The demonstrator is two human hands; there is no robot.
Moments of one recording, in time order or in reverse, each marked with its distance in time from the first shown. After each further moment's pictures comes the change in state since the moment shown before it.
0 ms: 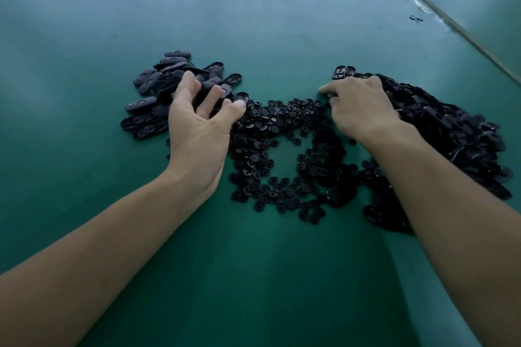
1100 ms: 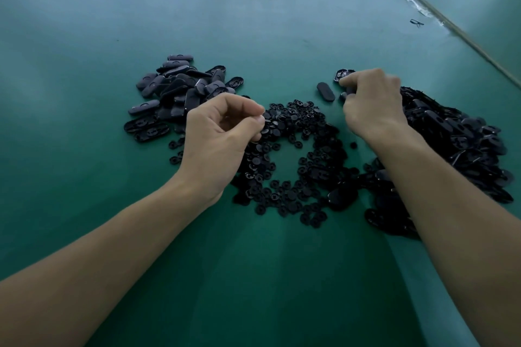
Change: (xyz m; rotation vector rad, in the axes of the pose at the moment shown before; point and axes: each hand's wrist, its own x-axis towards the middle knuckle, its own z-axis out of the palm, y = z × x) left_hand -0.003 -0.007 -0.003 0.170 -0.237 0.194; right_hand -0.006 0.000 -0.006 0.268 0.231 0.180
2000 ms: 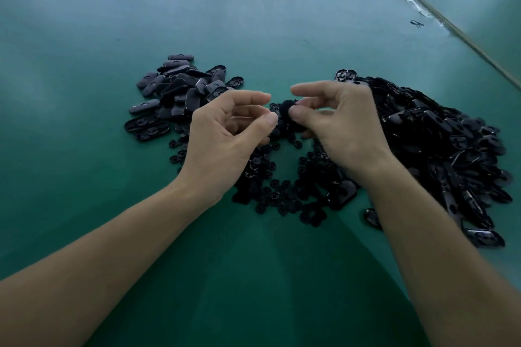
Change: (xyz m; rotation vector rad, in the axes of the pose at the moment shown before) left_hand -0.006 0.003 0.002 -0.014 -0.071 0.032; right_hand -0.057 -0.028 -0.001 0.699 -0.152 -0.146
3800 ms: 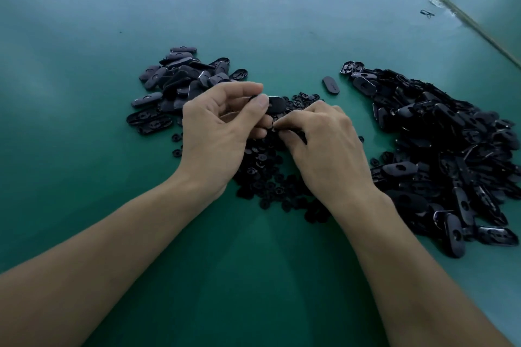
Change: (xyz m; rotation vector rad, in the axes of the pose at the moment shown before) left_hand 0.000 0.004 0.002 -0.086 0.121 -0.045; right_hand -0.031 0.004 0.025 -0.582 -0.023 -0.163
